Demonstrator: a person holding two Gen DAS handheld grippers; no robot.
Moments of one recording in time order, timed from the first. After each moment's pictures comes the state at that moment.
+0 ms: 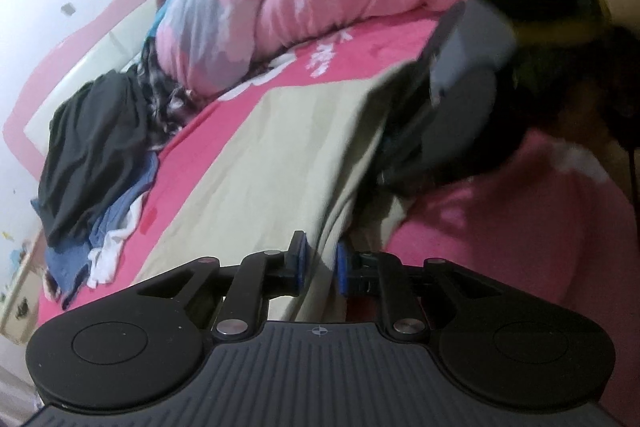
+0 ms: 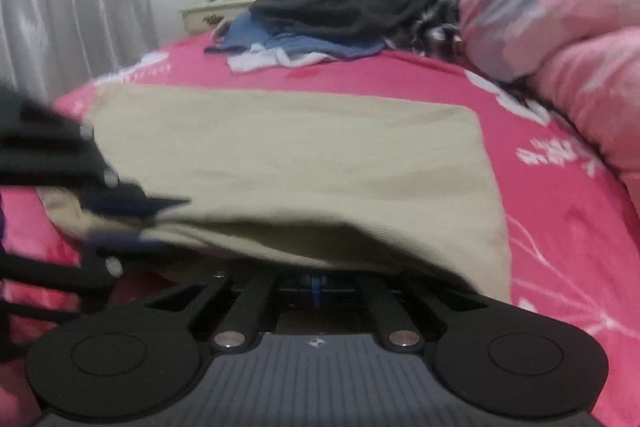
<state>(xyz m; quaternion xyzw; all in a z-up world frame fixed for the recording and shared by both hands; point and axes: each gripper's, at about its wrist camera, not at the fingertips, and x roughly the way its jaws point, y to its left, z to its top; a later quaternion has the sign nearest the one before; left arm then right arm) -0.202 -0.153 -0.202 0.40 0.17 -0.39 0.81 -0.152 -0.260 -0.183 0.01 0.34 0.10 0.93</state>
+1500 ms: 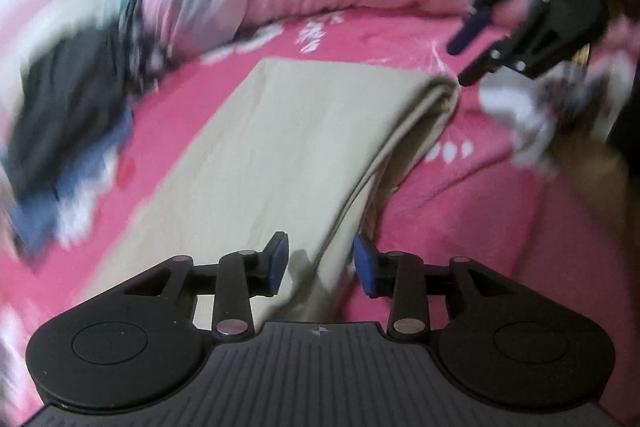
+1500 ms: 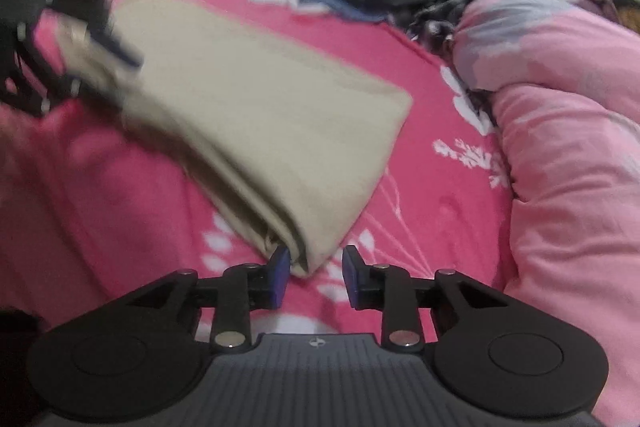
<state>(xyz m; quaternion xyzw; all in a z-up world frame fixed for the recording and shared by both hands) -0.164 -0.106 -0.143 0.28 0.33 -0.44 0.79 -0.209 -0.310 -0.120 -0.17 0.40 0.12 0.89</state>
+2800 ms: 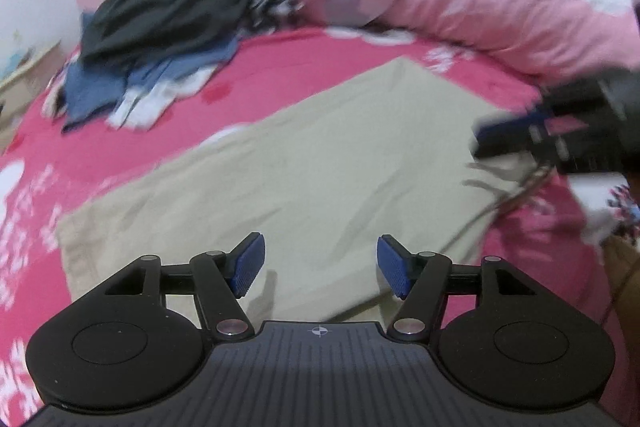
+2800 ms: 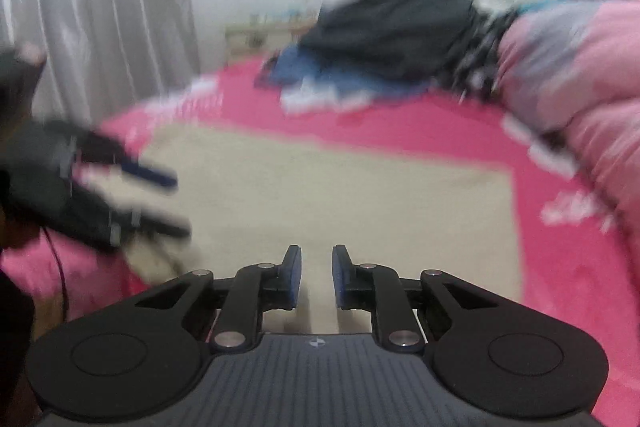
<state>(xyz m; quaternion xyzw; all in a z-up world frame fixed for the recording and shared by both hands) -0.123 -0.058 -0.172 0.15 0.37 -0.31 0.86 -0.156 -0.240 -0.157 -0.03 0.34 0.16 0.93</state>
